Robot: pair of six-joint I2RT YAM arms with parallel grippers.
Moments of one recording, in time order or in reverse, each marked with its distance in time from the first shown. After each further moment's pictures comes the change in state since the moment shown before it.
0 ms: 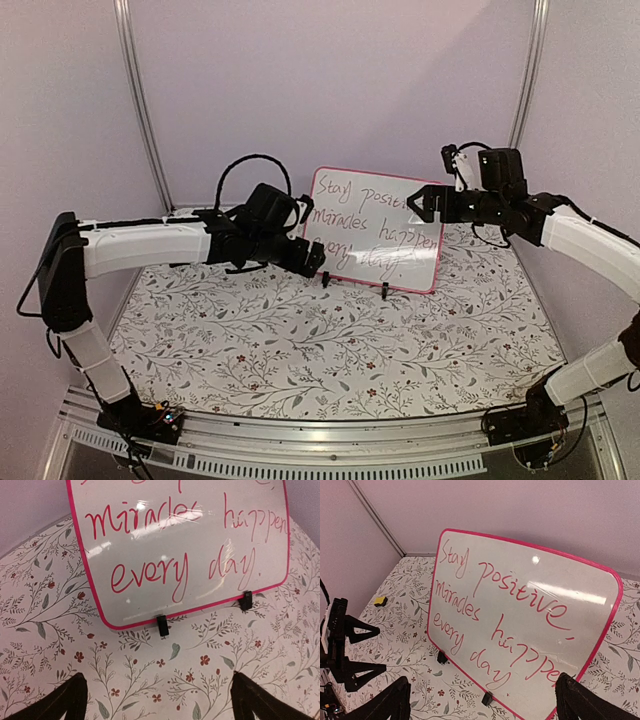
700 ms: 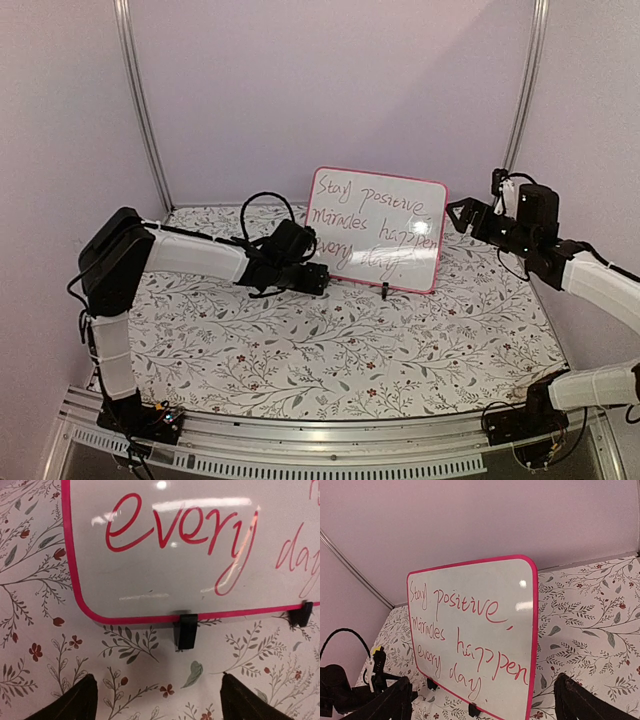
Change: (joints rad) left arm 0.013 0.271 -0.018 0.198 -0.039 -0.181; right arm -0.200 -0.236 -0.421 0.313 -0.029 0.198
